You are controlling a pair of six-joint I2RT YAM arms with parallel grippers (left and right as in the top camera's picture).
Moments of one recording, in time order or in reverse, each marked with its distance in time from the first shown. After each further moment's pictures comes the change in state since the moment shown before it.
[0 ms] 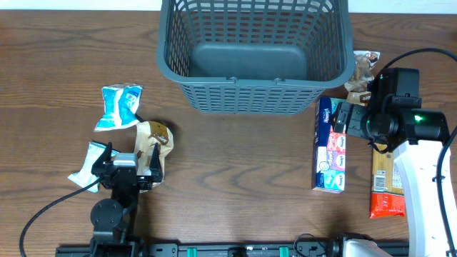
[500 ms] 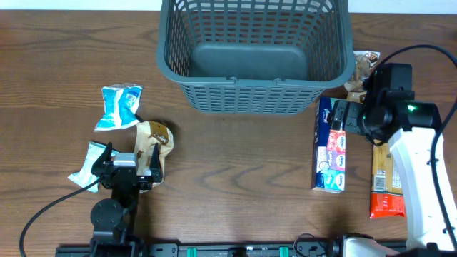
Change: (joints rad) left arm 0.000 0.000 0.000 0.000 0.000 0.000; right arm 0.000 0.083 0.000 0.025 0.000 -0.005
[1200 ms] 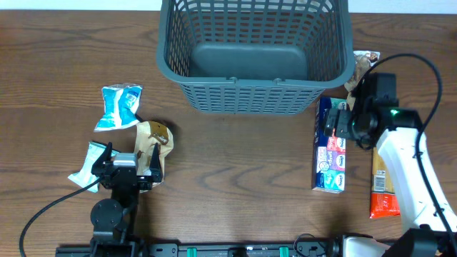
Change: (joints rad) left arm 0.000 0.000 0.000 0.000 0.000 0.000; right arm 0.010 0.029 -0.179 0.178 0.000 -0.026
